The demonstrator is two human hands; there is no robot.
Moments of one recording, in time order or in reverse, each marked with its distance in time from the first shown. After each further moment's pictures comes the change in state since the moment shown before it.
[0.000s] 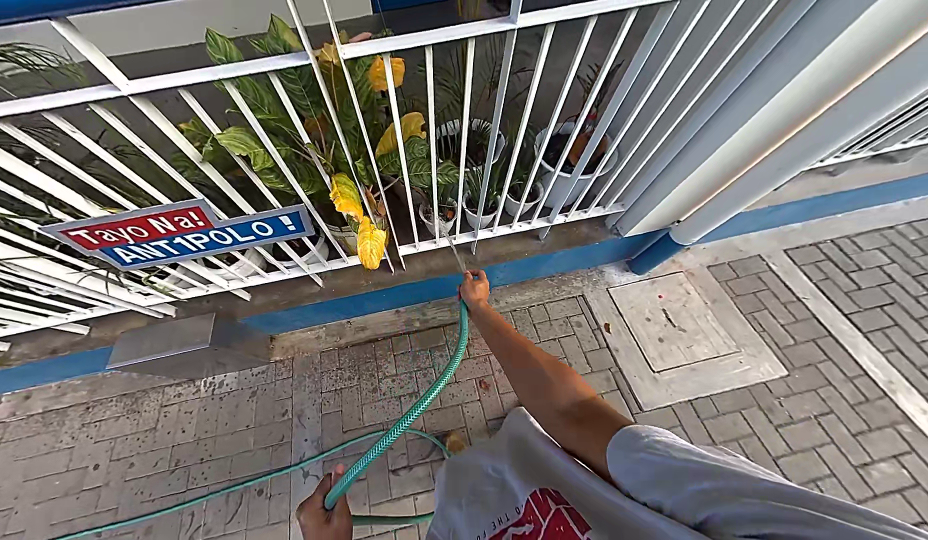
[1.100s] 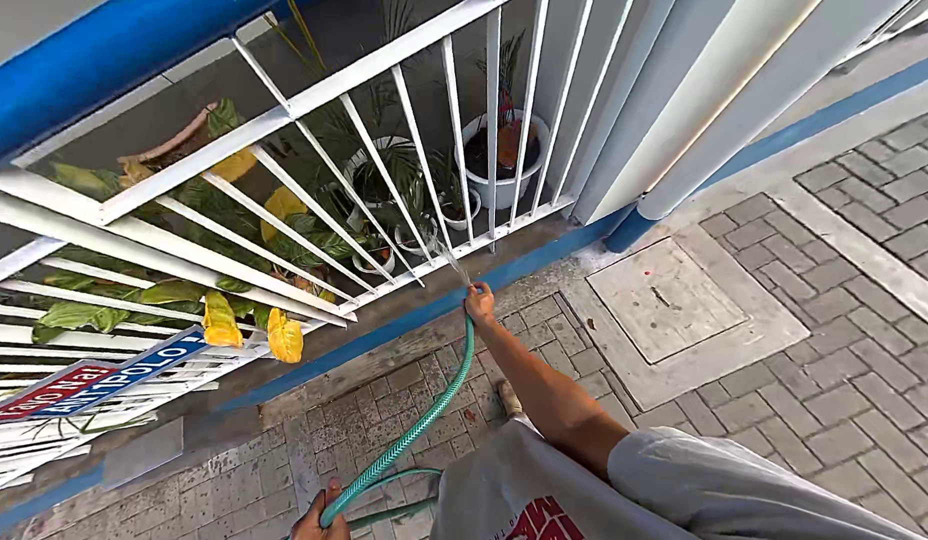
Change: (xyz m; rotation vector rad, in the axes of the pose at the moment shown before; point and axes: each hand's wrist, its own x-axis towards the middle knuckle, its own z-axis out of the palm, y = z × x) left_hand 0.086 0.229 0.271 0.262 -0.130 0.154; right_hand 0.268 -0.067 -0.234 0.140 0.010 0.175
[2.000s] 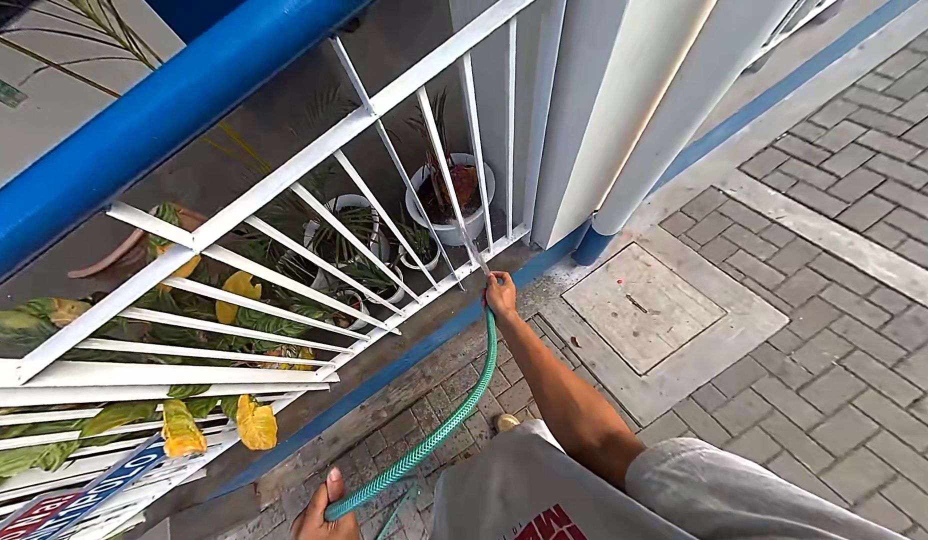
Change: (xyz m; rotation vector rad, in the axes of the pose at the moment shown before) left_hand 0.101 0.160 0.114 -0.005 0.178 0.340; right_hand 0.112 -0.108 -0.150 0.229 0.149 -0.111
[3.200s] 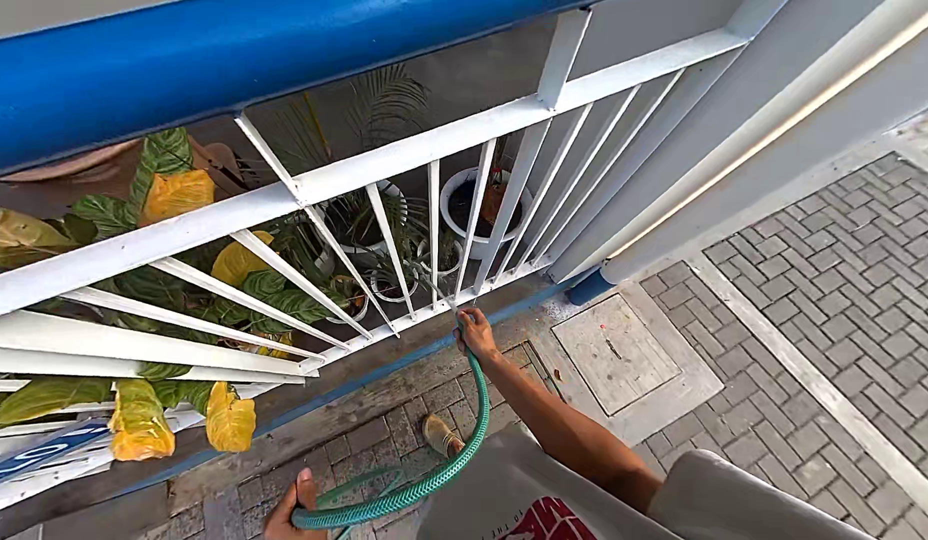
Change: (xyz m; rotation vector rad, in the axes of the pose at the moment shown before) left_hand 0.038 -0.196 0.017 -0.306 0.000 -0.348; right_hand -0.085 0.030 0.184 -0.133 -0.237 0.068
